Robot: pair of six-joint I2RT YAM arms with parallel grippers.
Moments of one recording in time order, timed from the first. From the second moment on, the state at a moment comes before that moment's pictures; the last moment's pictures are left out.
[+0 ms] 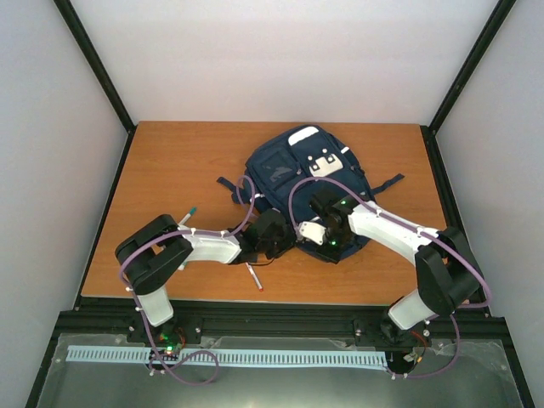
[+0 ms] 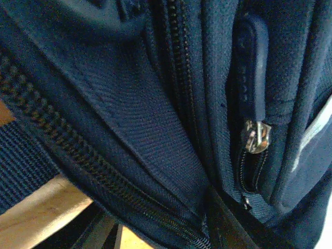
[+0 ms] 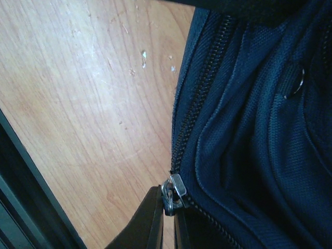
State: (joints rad) left arm -0.91 1.75 0.80 0.20 0.08 -1.31; right arm 0.64 1.52 1.01 -1.00 -0.17 -0.55
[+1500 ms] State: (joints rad) left arm -0.87 1.43 0.59 0.22 0.02 -1.07; right arm 0.25 1.50 0.93 -1.02 -0.03 -0.74
